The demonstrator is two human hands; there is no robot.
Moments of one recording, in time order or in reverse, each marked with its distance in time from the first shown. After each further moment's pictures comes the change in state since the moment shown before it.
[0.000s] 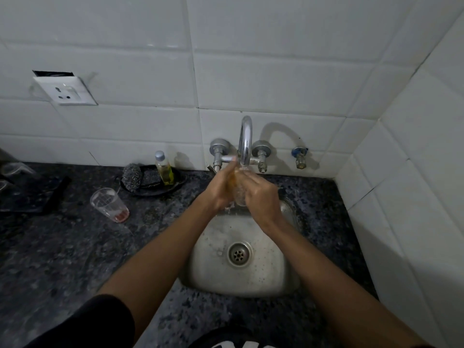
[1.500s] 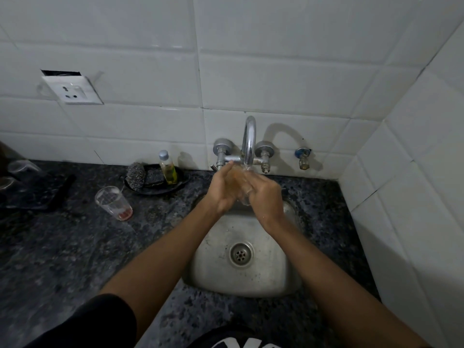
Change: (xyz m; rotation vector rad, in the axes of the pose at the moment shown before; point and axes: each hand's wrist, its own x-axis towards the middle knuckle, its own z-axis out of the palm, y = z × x) left_hand -0.002 -0.009 -0.009 -0.144 0.104 0.039; right_hand -0.004 0.007 0.005 0.118 -0.077 0.213
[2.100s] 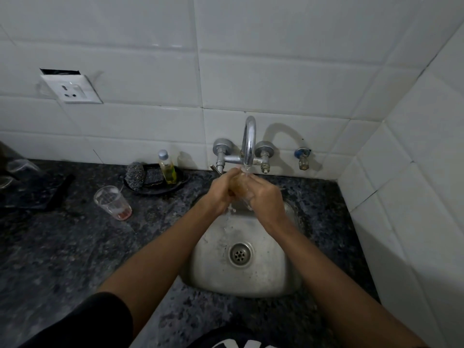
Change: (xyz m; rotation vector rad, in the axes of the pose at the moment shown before) left_hand 0.018 -0.007 -0.011 0.255 0.195 -0.009; right_hand -0.005 0.010 0.000 -0.146 -0.013 -0.148
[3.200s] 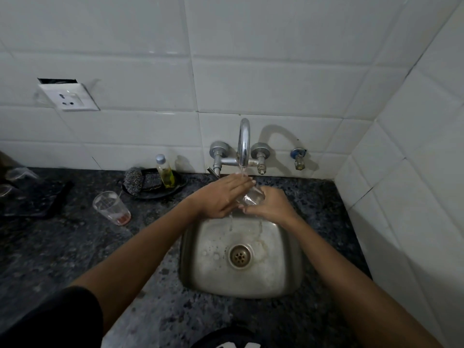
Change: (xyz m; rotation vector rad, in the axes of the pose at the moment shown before) left_hand -0.010 0.019 -0.037 1.673 -0.565 1.320; right_hand -0.005 0.018 -0.034 0.225 -0.482 0.632
